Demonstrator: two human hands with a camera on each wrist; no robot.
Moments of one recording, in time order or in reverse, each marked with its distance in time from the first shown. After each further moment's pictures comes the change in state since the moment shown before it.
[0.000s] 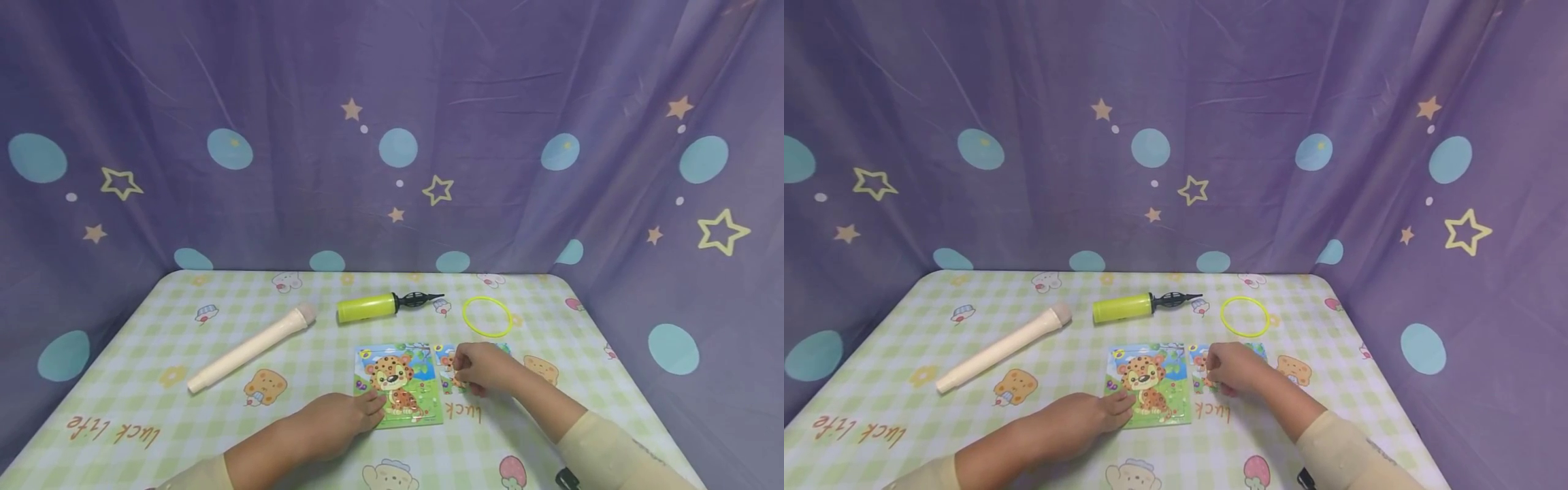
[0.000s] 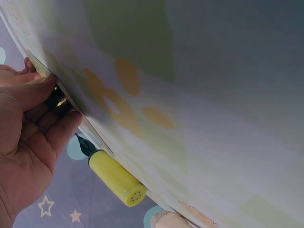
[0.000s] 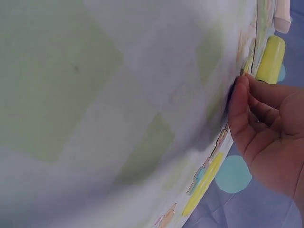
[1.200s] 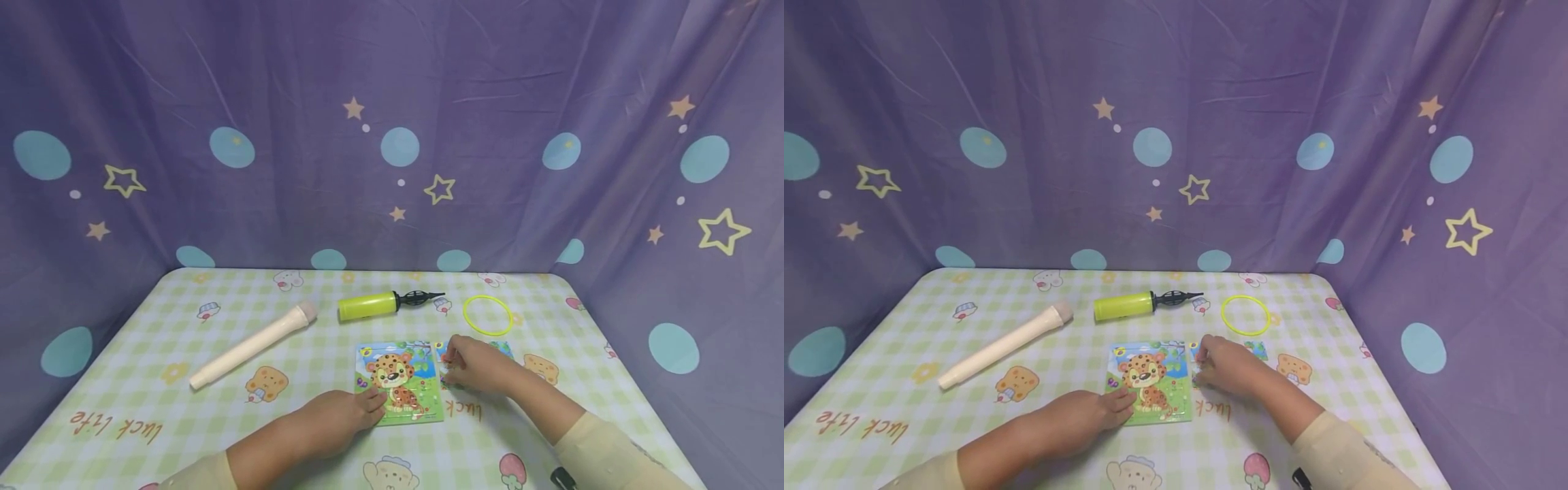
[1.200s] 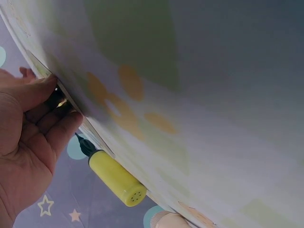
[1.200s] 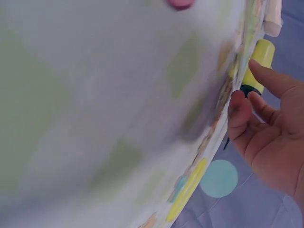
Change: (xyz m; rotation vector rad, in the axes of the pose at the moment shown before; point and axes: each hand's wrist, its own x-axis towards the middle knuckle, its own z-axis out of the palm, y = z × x) left_hand -0.001 0.002 0.000 0.021 0.000 -0.011; right_hand -0.004 -0.017 -0.001 -0.204 0.074 -0.160
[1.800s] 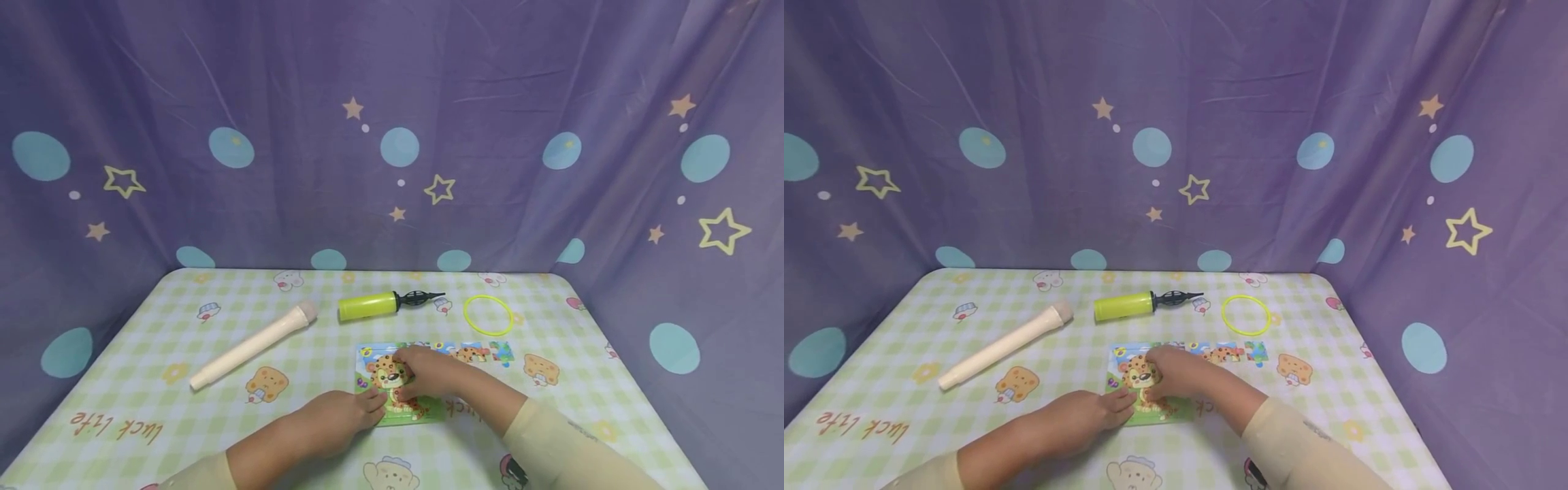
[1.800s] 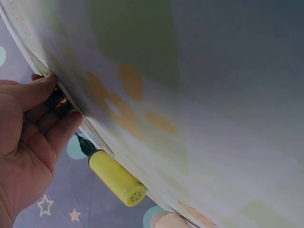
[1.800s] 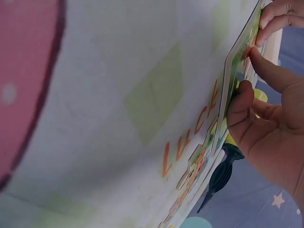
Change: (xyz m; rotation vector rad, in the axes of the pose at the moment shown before) left_hand 0.001 -0.002 -0.001 -0.006 -0.004 0.005; right_hand 0.037 -0.057 0.035 -0.034 -0.182 -0.086
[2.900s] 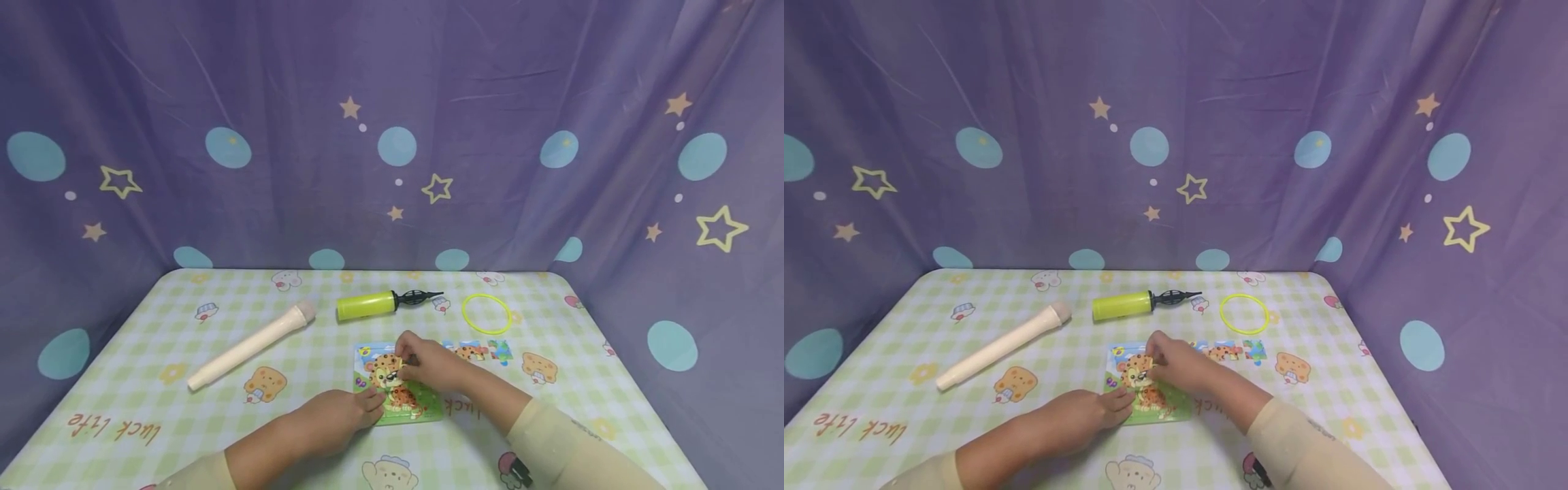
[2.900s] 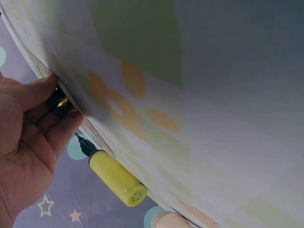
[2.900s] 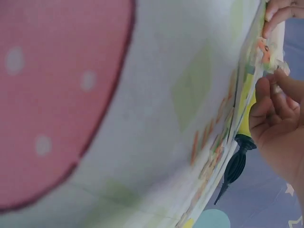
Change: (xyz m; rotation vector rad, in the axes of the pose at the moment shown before) left_hand 0.001 0.000 -0.002 -0.004 -0.003 0.004; right_hand -0.003 0.012 -0.005 0.235 0.122 -0.127
